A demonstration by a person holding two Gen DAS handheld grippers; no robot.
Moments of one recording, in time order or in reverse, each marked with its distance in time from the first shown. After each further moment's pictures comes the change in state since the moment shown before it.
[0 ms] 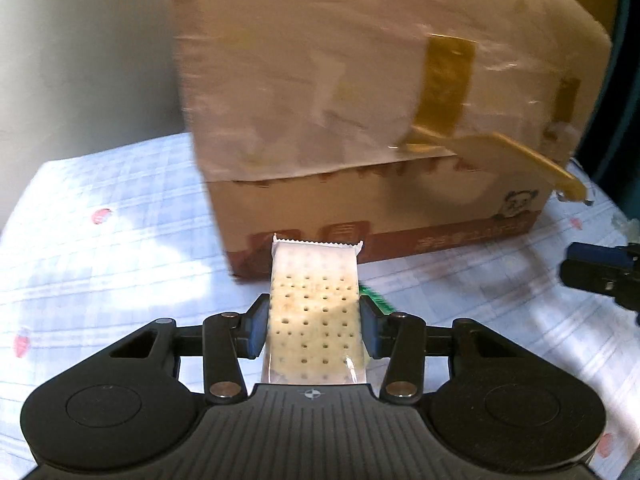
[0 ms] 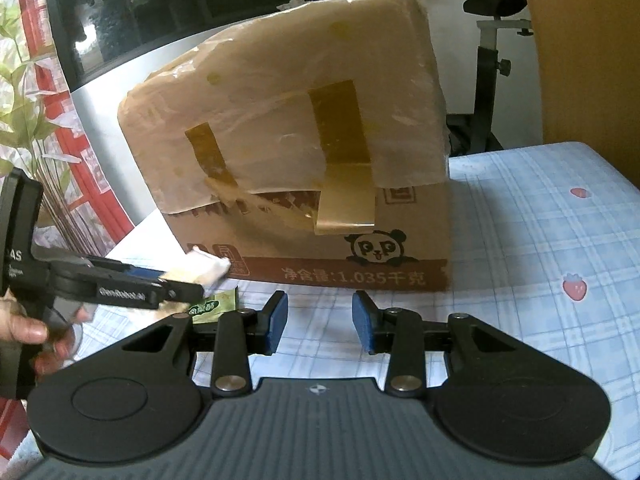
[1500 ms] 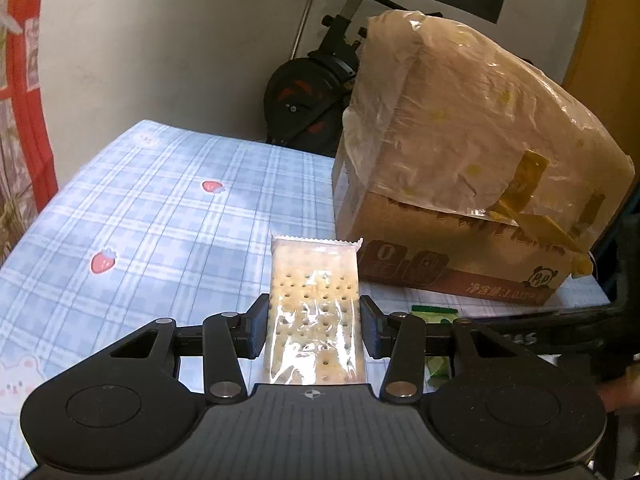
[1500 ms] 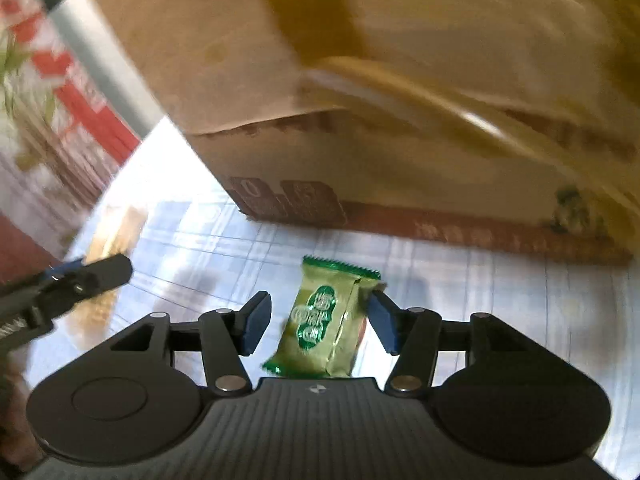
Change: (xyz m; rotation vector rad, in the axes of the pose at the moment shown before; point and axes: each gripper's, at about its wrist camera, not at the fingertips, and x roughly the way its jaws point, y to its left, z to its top) left arm -0.072 0.056 -0.059 -0.329 -0.167 0.036; right arm 0.130 0.093 0.024 -0.109 0.371 0.004
